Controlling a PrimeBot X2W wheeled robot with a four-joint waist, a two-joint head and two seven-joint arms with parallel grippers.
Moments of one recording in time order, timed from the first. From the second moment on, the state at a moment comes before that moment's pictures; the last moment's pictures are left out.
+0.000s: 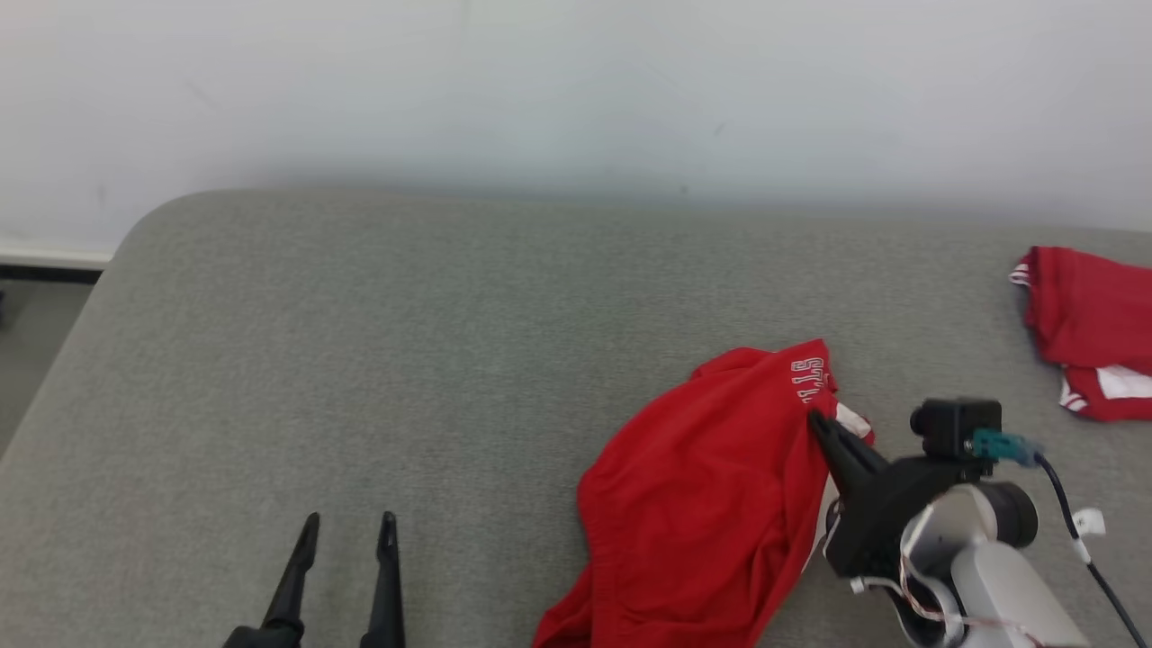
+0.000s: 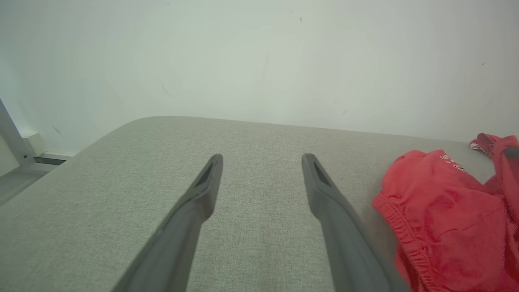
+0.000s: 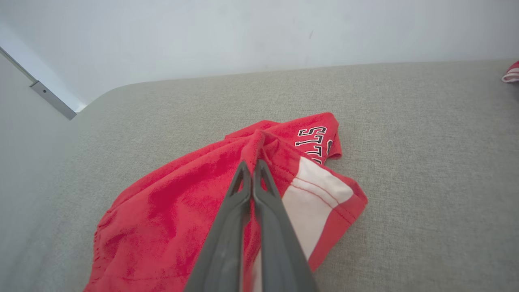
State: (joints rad) left arm 0.05 0.05 -0.10 0.09 -0.16 -0.04 -0.26; right arm -0.26 -0.22 0.13 0.31 0.46 0.13 0.20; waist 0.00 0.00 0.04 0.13
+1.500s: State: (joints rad) left arm 0.09 0.06 -0.44 0.29 -0.16 -0.12 -0.26; right arm -0.33 -0.47 0.34 0.52 0.52 0.13 -0.09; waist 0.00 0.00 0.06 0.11
